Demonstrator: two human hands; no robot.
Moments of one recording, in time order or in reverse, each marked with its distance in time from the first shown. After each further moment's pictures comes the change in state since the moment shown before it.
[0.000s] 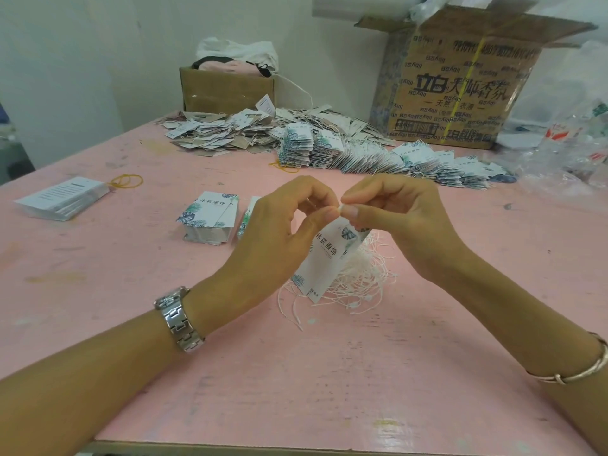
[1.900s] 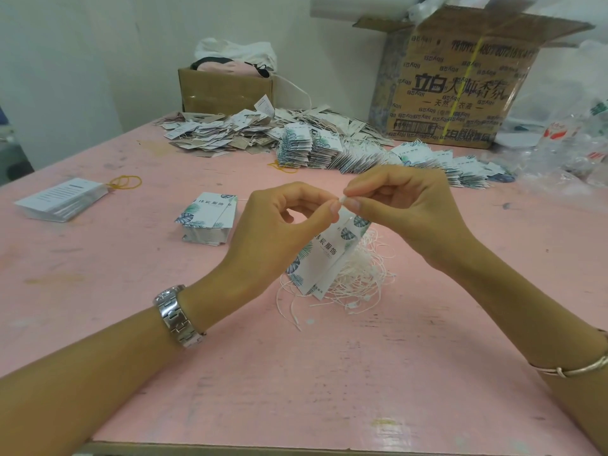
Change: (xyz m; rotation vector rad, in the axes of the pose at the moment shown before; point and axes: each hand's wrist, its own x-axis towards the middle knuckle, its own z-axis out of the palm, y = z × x) left_hand 0.003 -0.002 0.001 -0.248 0.048 -0.230; right_hand 0.004 -0.002 -0.013 -0.154 -0.046 -0.106
